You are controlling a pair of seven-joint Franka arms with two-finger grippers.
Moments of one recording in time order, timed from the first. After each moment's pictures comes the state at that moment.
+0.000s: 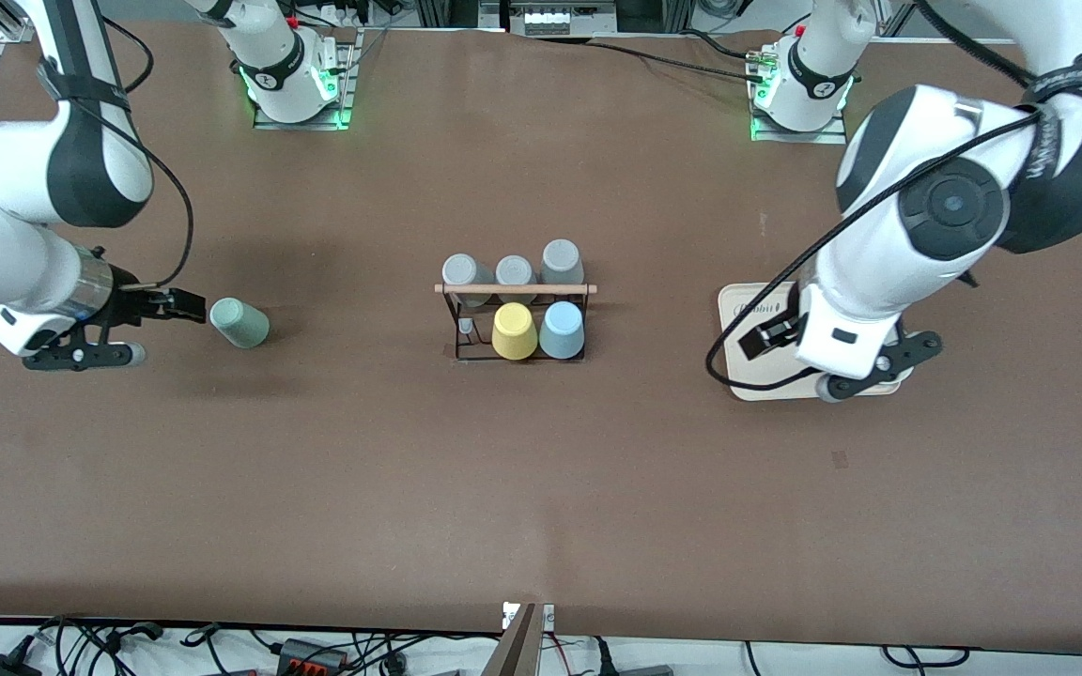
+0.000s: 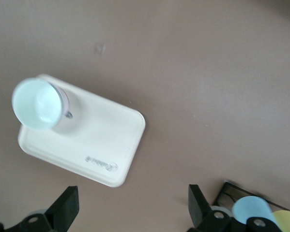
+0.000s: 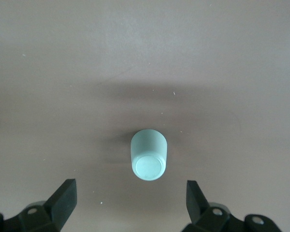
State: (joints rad) left arm -0.19 0.41 -0.15 -1.29 0.08 1.62 -0.75; right arm 0.02 0.25 -0.01 -1.83 -0.01 1.94 -0.04
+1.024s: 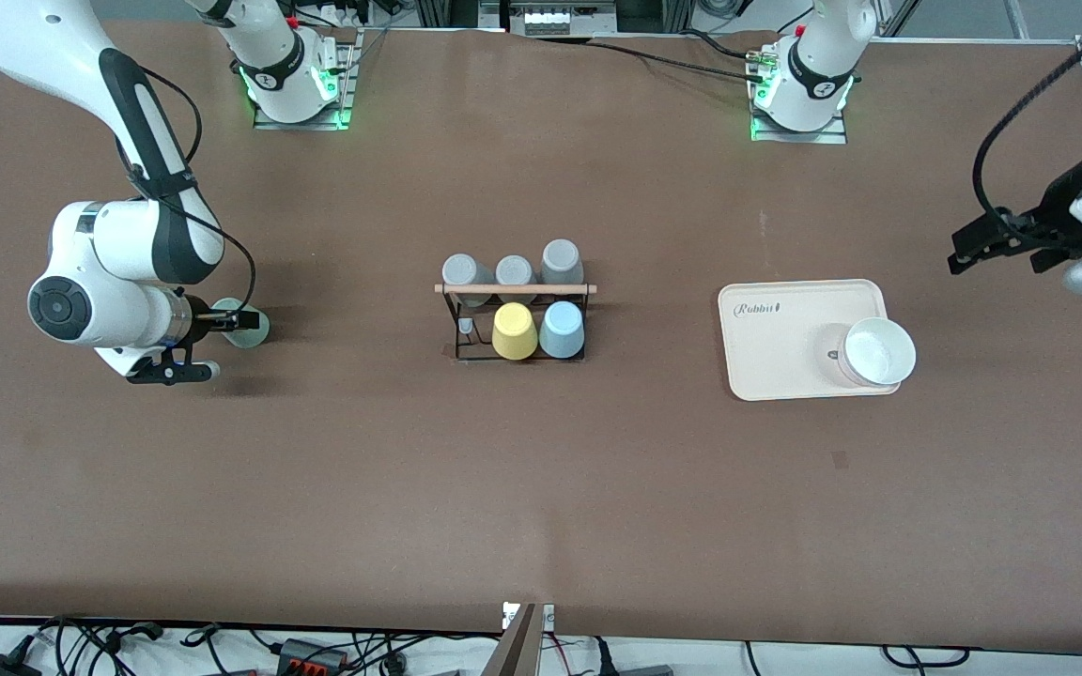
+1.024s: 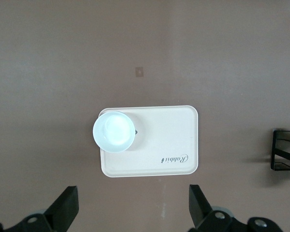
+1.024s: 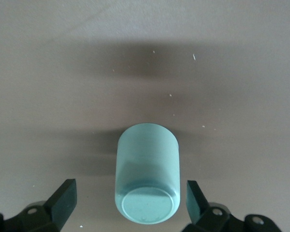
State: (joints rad) left arm 0.13 0.04 -0.16 -1.56 -0.01 1.61 -0.07; right arm 0.02 0.41 -0.02 -1.96 -0.01 2.08 -0.03
